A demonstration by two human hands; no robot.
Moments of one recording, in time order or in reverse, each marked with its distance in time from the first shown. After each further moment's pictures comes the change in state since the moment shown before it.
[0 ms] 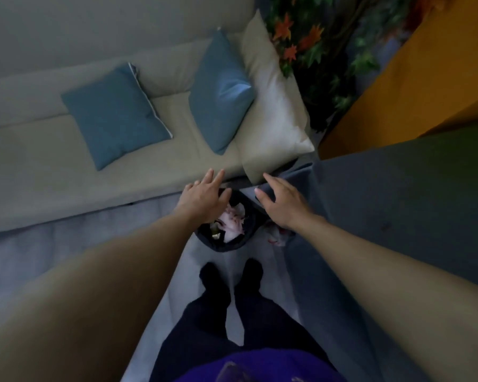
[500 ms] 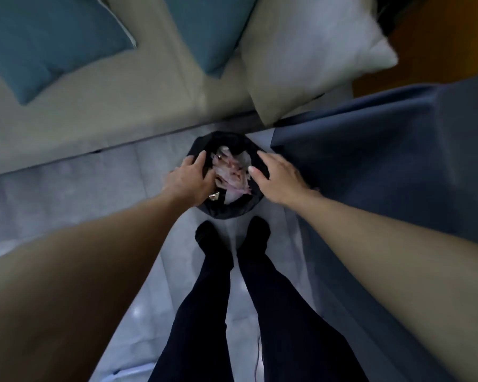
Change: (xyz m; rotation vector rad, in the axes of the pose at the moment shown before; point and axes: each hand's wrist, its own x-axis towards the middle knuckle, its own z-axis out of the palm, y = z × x) left_hand 0.122 -0.104 0.185 -0.085 -0.181 -0.176; right_hand 0.128 0.088 0.186 -0.018 -0.197 0.146
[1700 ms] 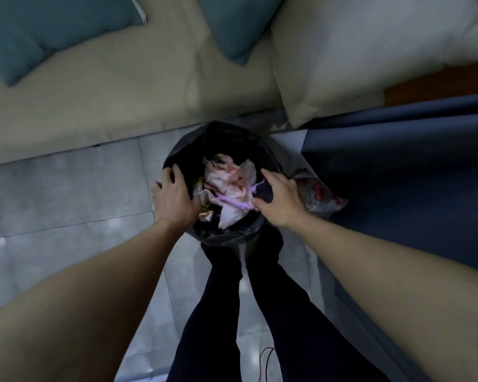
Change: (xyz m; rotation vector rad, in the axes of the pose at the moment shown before) left_hand 0.041 -0.084 0.071 -0.109 0.154 -0.209; right_hand 0.062 0.014 0.107 0.040 -0.054 0.066
